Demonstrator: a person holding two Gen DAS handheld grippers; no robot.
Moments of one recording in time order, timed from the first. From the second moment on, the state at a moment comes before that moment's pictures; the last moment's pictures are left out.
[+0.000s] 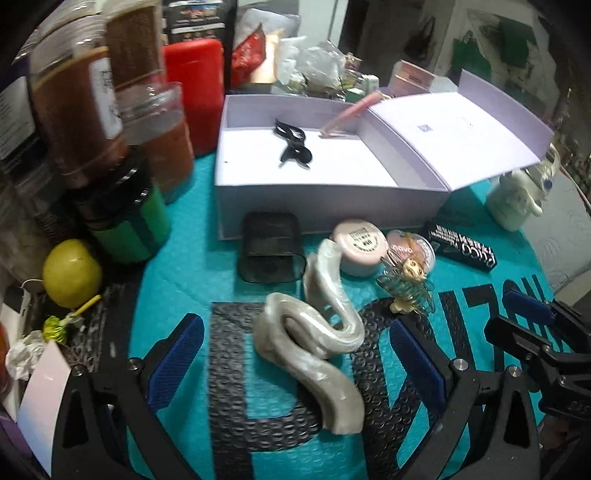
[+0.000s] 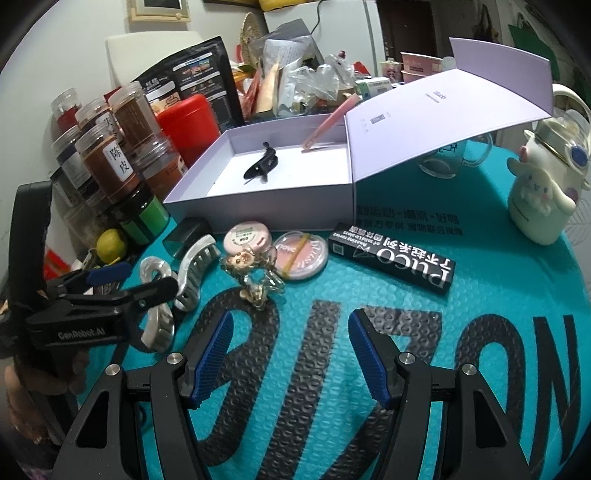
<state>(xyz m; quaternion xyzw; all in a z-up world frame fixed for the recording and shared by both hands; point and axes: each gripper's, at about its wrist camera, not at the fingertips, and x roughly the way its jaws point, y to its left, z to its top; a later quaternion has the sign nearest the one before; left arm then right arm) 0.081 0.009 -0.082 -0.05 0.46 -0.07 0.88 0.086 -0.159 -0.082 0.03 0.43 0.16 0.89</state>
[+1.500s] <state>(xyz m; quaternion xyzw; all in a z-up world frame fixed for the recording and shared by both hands) 0.089 -0.030 -0.100 0.03 0.47 -0.05 0.88 0.192 -0.204 -0.107 -0.08 0.45 0.19 0.87</state>
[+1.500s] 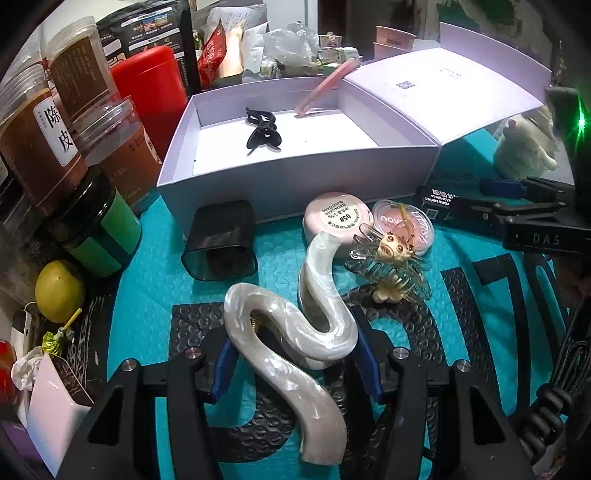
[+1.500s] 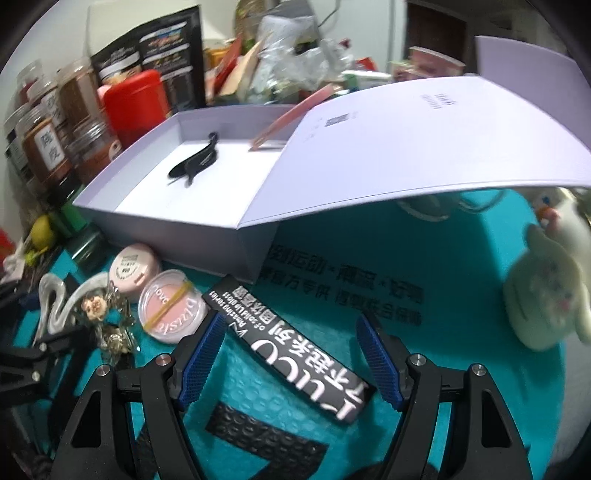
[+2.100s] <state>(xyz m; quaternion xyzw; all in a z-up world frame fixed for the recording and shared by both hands) 0.082 -0.031 -0.103 0.04 0.46 -0.04 0.88 0.173 -0.203 -0.115 -0.09 0.48 0.22 0.85</state>
